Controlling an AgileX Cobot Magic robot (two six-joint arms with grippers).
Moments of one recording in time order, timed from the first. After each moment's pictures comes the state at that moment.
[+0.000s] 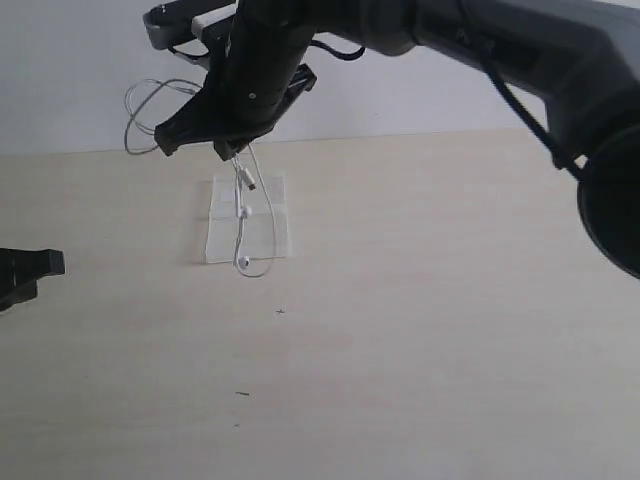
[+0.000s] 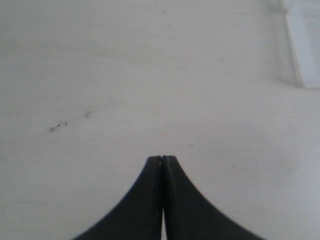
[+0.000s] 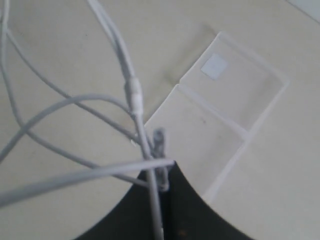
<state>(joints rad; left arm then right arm) 0.11 1.55 -0.58 1.67 -0.09 -1.91 0.70 2.27 -2.17 0.03 0.98 -0.04</state>
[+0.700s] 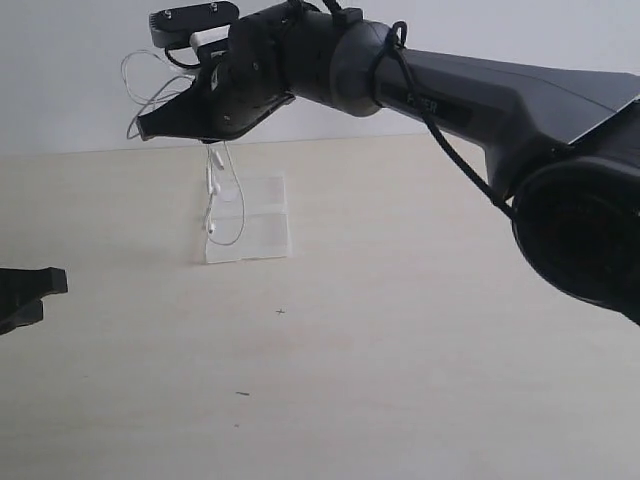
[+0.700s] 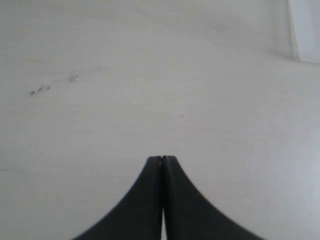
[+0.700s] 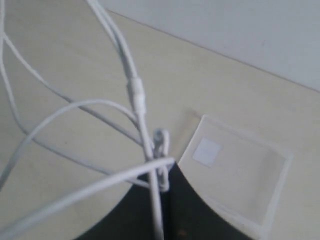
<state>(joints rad) 0.11 1.55 -0.54 1.64 -0.14 -1.91 0.70 2.38 -2.17 -0.08 0.58 0.21</state>
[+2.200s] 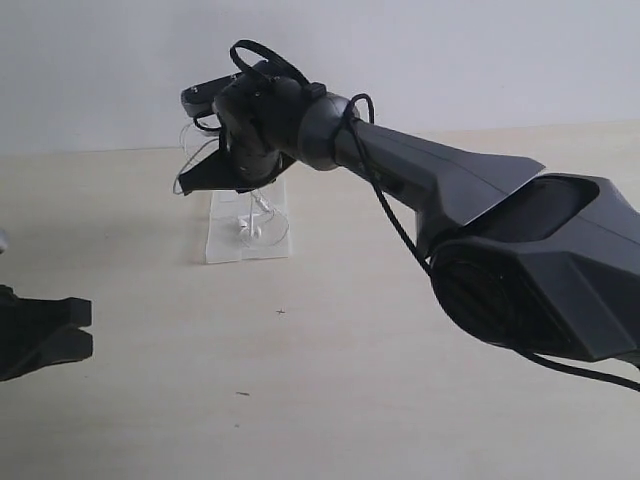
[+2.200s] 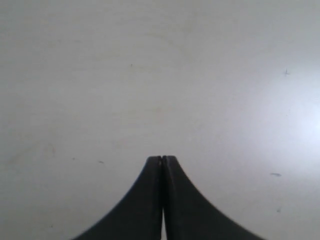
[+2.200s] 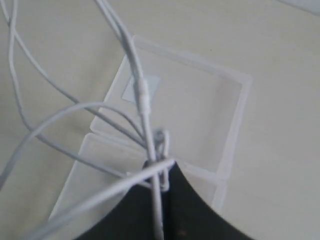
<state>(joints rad) 0.11 1.55 -0.48 1.67 -0.42 -1.91 0.69 2.64 -2.45 -0.31 0.88 0.40</state>
